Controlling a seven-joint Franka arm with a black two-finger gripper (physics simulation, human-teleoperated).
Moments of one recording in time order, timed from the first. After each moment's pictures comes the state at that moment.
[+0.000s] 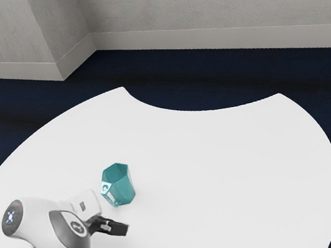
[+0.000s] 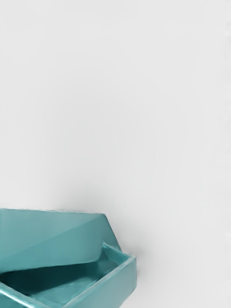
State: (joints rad) arm 1.09 -1.29 -1.60 -2.83 -2.12 2.20 1.10
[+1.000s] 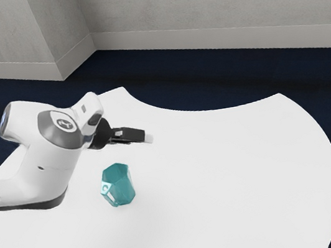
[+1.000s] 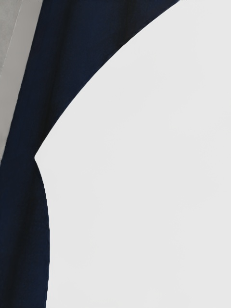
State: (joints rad) arm 0.35 -0.25 -0.59 -2.43 -1.36 2.81 0.97
